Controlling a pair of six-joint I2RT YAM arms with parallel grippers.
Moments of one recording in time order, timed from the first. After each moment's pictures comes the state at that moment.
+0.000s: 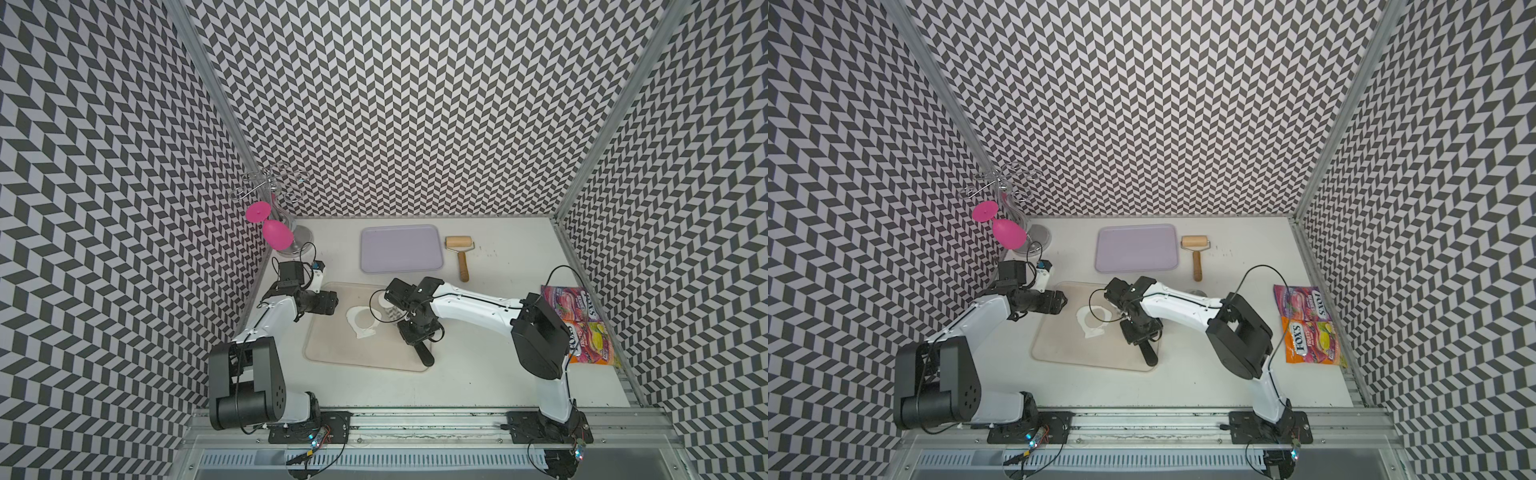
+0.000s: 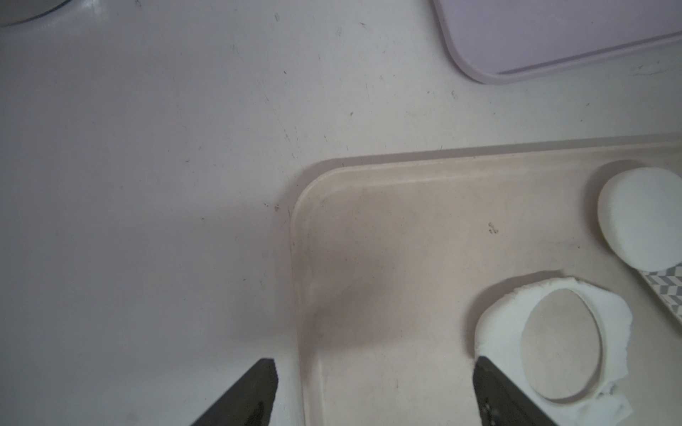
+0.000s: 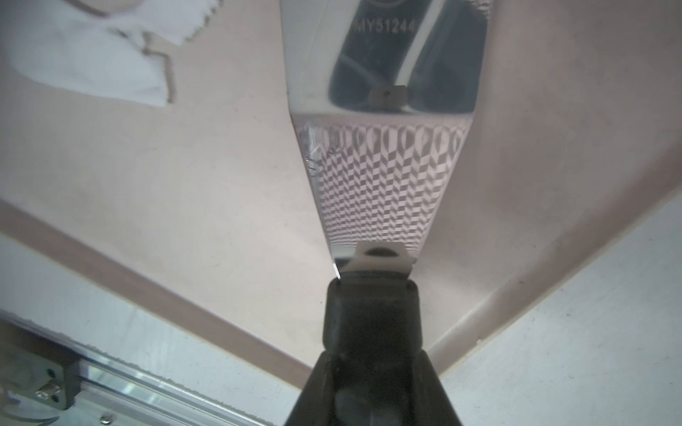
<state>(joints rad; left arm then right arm) 0.14 1.42 0.81 -0.45 0.26 0.27 0.98 1.99 1.57 -1.05 -0.07 0.50</state>
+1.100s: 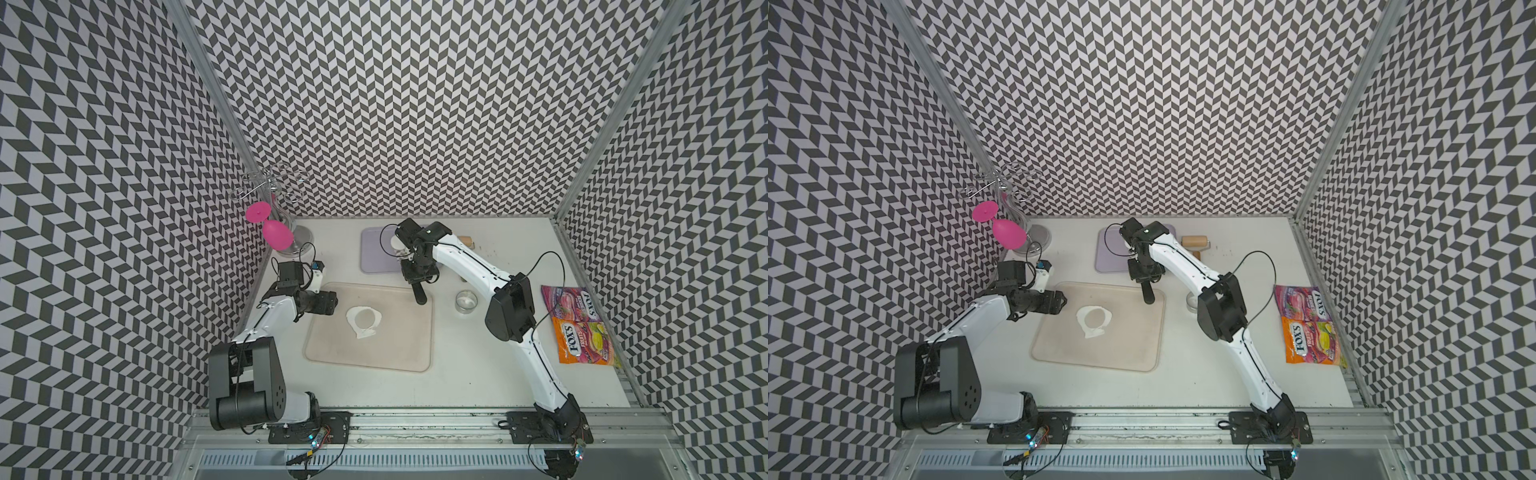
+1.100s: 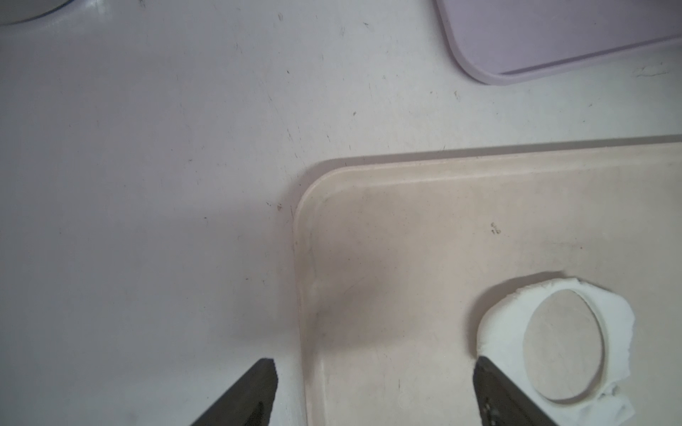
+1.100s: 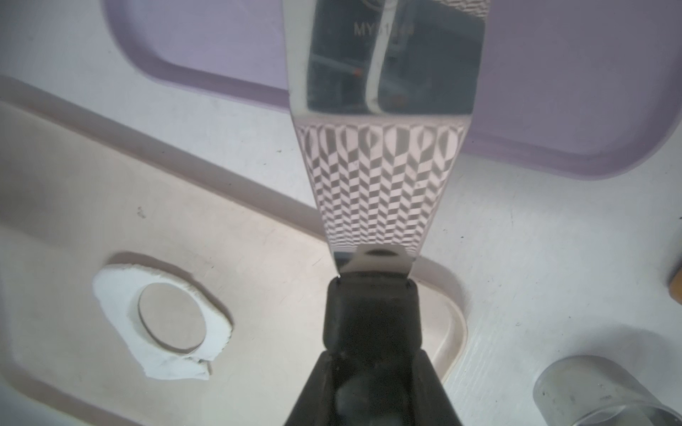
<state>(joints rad) 0.14 1.42 0.81 -0.44 0.26 0.27 0.67 2.40 2.35 -1.30 -0.03 0.44</state>
